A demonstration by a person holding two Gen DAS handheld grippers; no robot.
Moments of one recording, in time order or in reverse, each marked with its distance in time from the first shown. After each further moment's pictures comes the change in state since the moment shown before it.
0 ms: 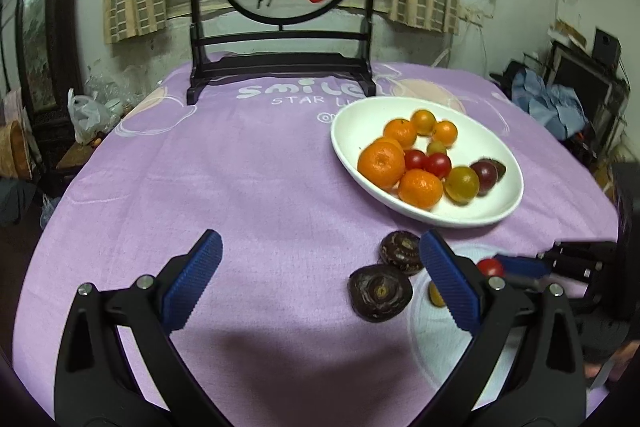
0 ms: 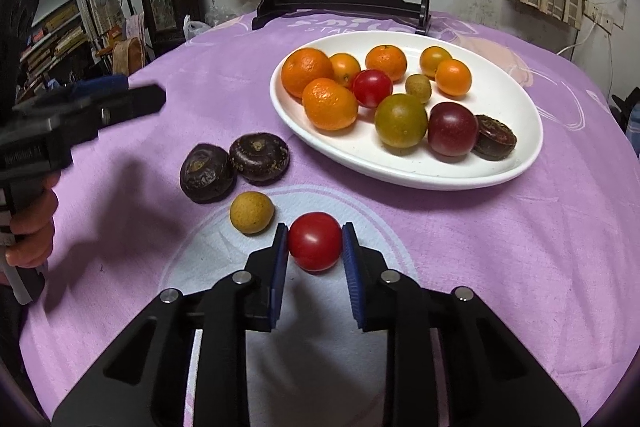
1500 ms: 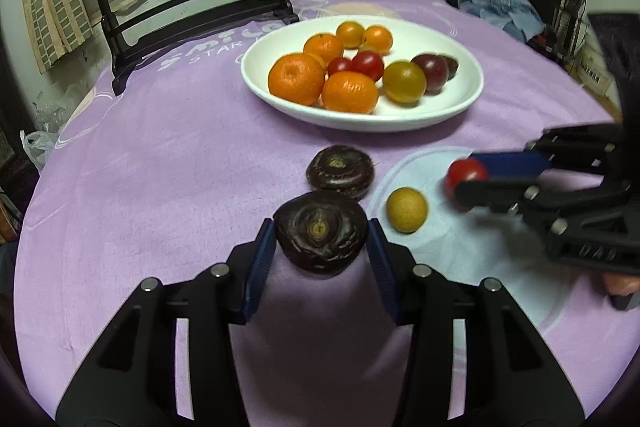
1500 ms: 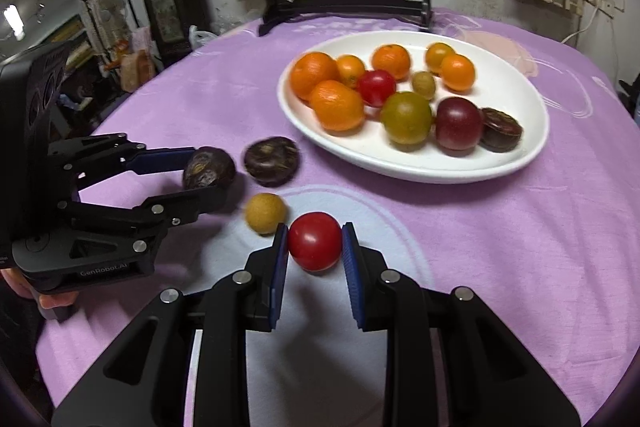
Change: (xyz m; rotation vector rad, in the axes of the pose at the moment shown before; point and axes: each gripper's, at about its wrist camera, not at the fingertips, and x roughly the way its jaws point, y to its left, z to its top) left arm 0.027 -0.043 -0.033 0.222 0.162 -0.123; right arm -0.008 0.000 0.000 0.033 -0.035 0.065
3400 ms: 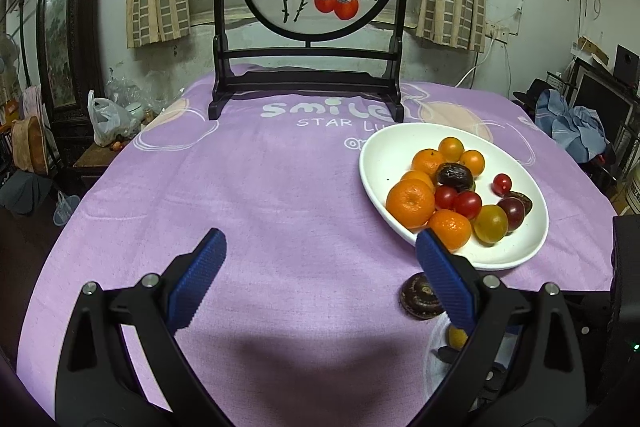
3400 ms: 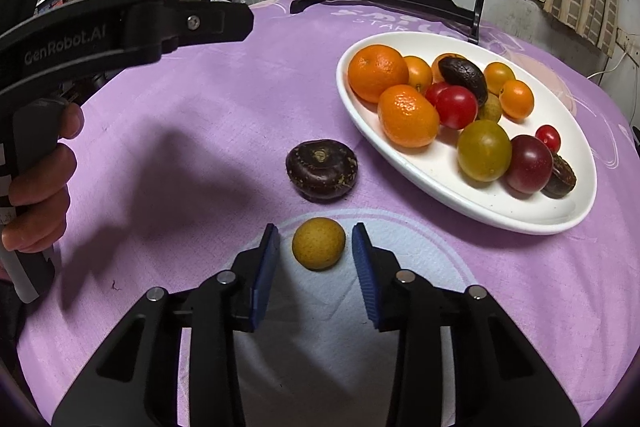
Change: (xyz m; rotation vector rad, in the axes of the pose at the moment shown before) left arm -0.035 0.059 0.039 -0.296 -0.202 0.201; right arm 0.046 0.040 0.014 -0.150 0.098 -0.042
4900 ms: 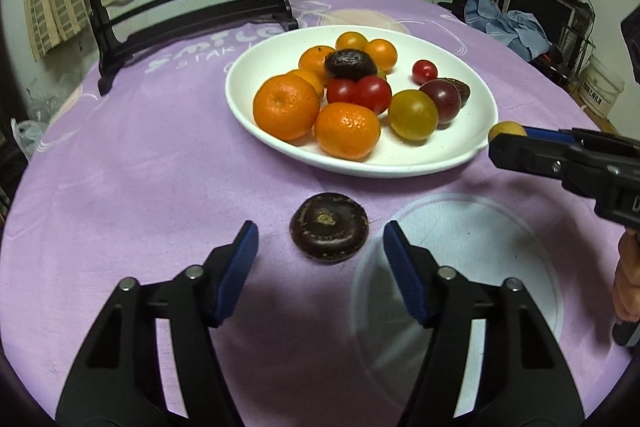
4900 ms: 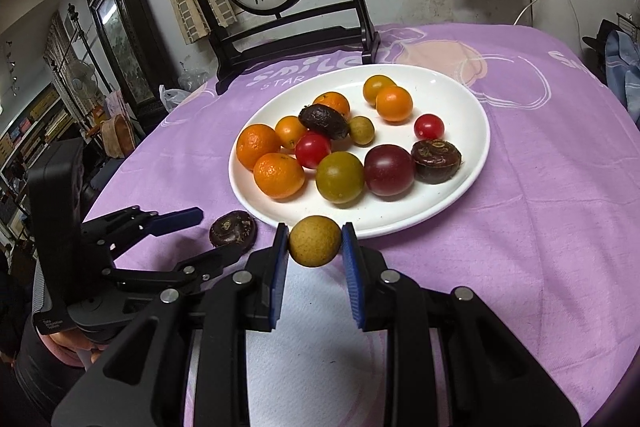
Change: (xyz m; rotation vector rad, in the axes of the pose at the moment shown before) left arm 0.049 -0.065 -0.038 0.239 0.225 -0.219; right arm -0.060 -0.087 -0.009 0.355 -0.169 -0.005
